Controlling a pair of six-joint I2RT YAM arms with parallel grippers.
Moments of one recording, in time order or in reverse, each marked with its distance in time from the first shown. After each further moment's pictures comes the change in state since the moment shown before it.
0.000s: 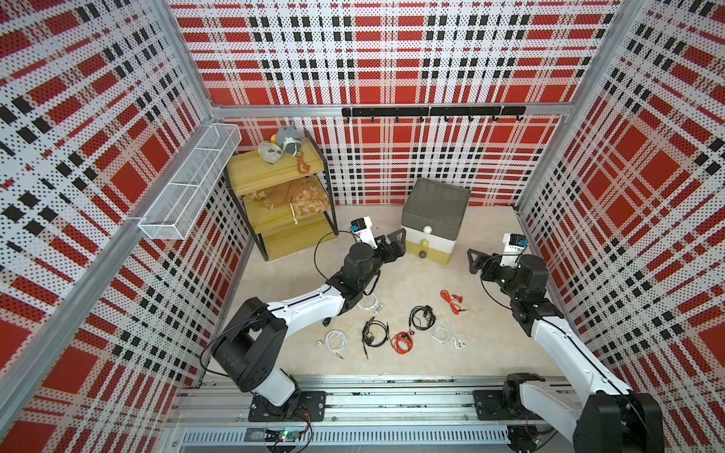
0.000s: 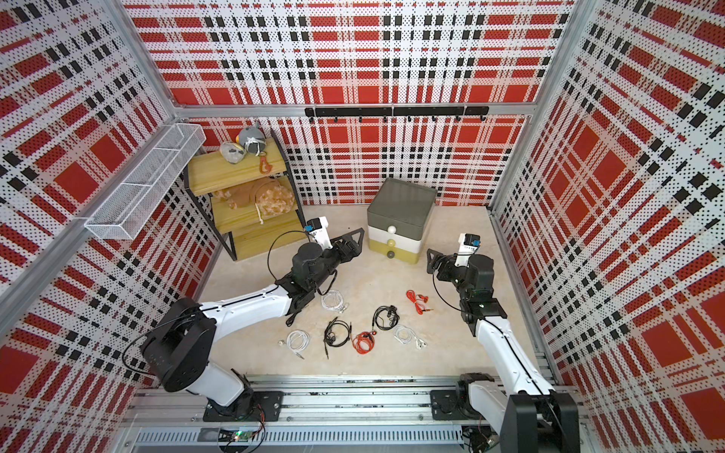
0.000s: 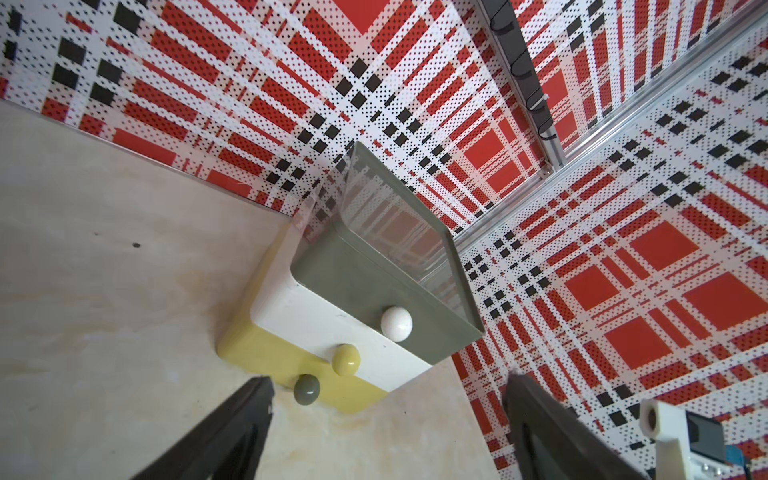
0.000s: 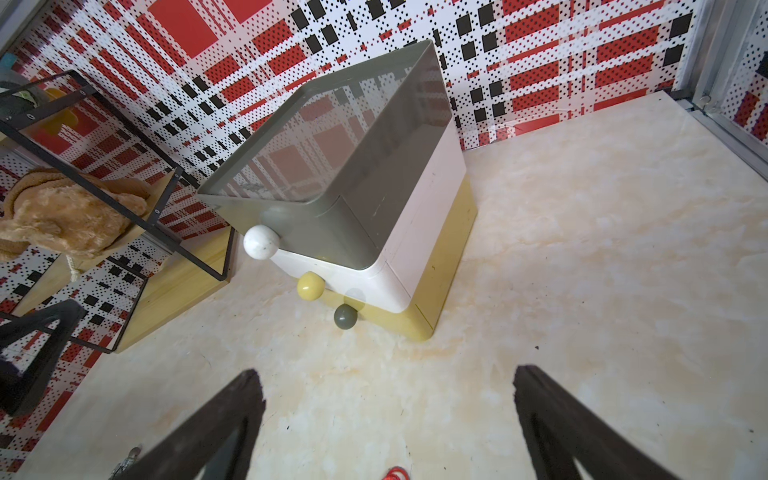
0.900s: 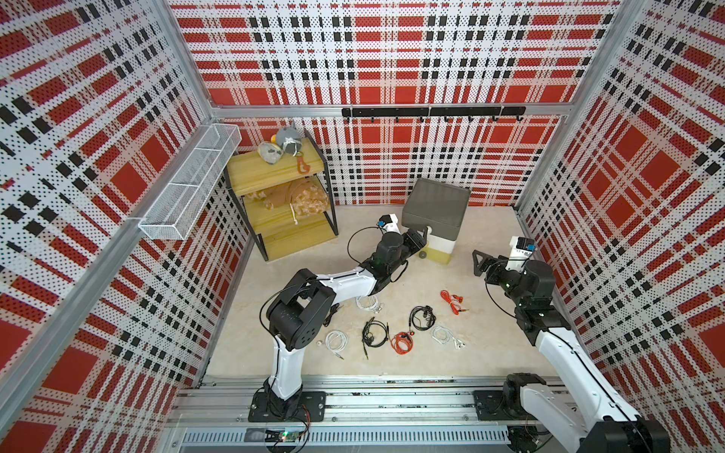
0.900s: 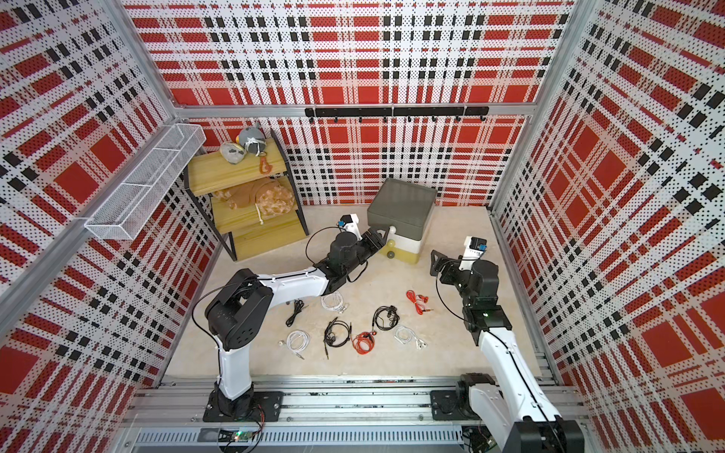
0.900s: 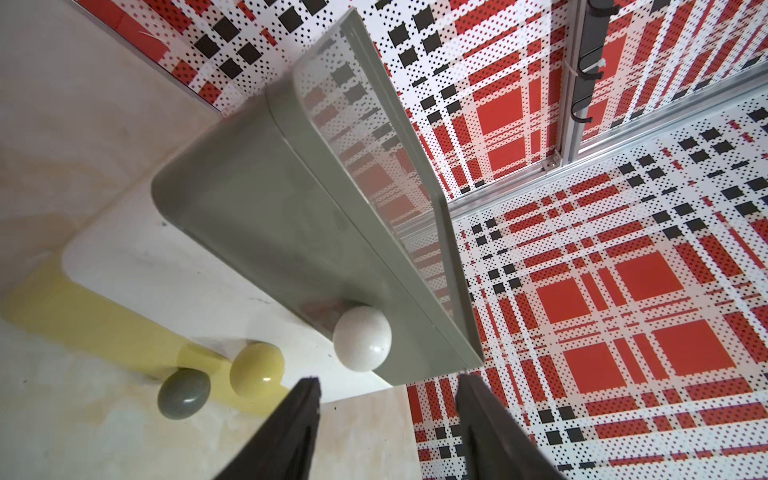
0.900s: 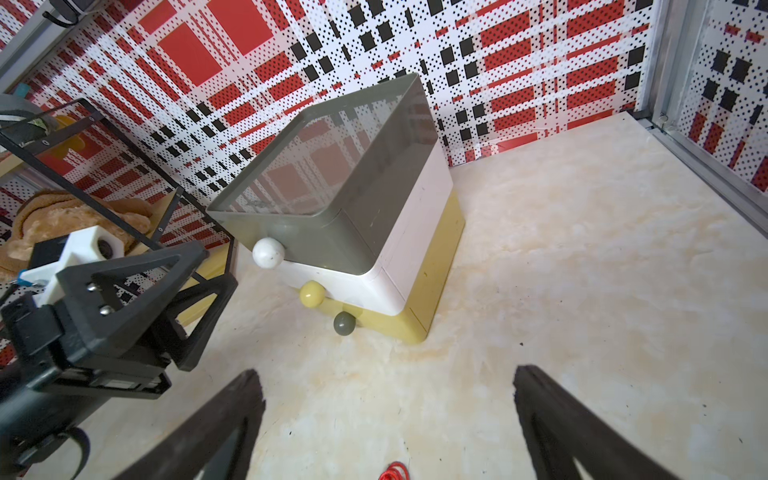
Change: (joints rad) left arm -0.035 0.381 0.337 -0.001 0.106 -0.270; right arm -0.001 -0.124 -0.020 -0.053 0.050 0.010
